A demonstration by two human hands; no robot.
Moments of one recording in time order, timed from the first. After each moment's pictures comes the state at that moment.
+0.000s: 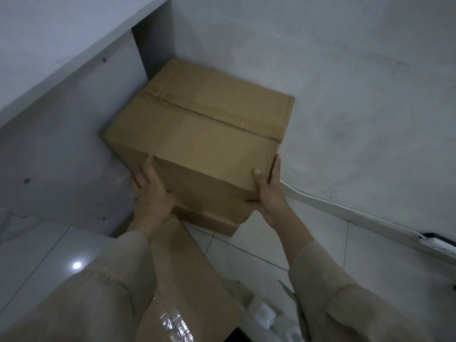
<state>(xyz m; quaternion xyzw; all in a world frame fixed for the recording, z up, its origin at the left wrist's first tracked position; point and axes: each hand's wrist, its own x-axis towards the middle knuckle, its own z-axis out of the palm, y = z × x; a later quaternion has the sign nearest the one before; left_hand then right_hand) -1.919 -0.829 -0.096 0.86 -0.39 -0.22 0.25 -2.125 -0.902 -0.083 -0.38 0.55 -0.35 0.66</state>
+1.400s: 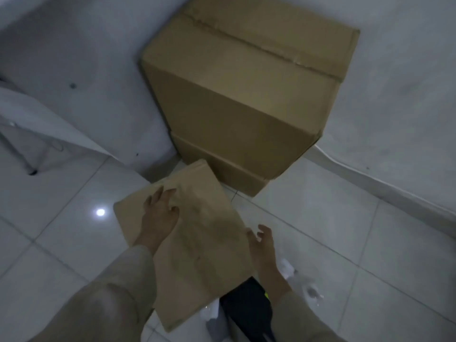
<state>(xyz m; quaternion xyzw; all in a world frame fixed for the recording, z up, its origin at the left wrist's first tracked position) -1.896 -0.657 -0.221 0.86 -0.38 -0.31 0.14 -2.122 -0.694 -0.244 -0.39 0.73 -0.08 0.55</state>
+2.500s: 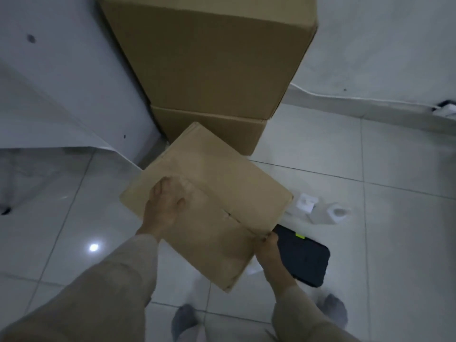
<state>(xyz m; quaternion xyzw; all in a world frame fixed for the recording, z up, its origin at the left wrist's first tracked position) -1.845 -0.595 -0.273 0.78 -0.52 -0.35 0.05 -2.076 -0.534 -0.290 -0.20 0.81 -0.10 0.54</state>
